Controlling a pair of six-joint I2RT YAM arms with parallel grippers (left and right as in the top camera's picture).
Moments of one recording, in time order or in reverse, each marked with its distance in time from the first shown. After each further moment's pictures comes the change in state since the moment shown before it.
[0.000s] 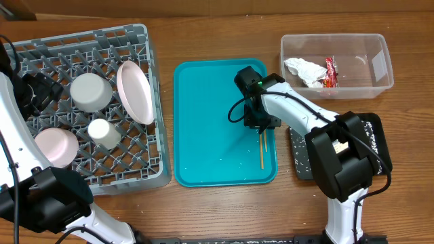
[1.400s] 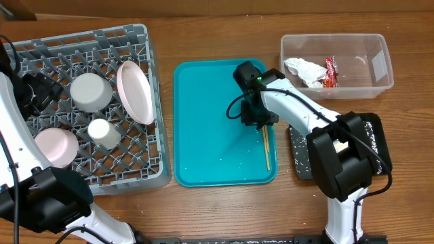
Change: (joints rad) left arm 0.000 0.000 0.000 0.000 0.000 0.000; right arm 0.000 0.003 0.057 -0.020 -0.065 -0.059
